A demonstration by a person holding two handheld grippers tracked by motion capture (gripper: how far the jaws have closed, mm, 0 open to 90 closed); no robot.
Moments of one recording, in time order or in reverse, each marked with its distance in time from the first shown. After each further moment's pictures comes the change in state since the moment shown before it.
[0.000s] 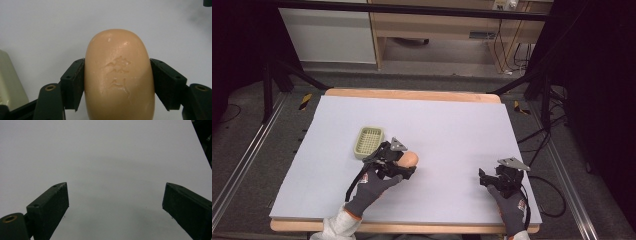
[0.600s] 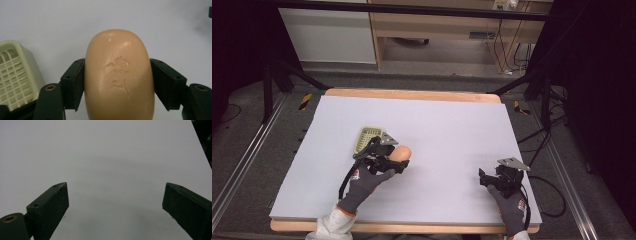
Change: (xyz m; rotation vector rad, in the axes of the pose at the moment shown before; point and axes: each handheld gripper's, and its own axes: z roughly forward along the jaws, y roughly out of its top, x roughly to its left) left arm 0.019 0.001 -0.017 -0.034 0.025 -0.039; right arm 0.000 0.000 0.000 0.001 -0.003 -0.003
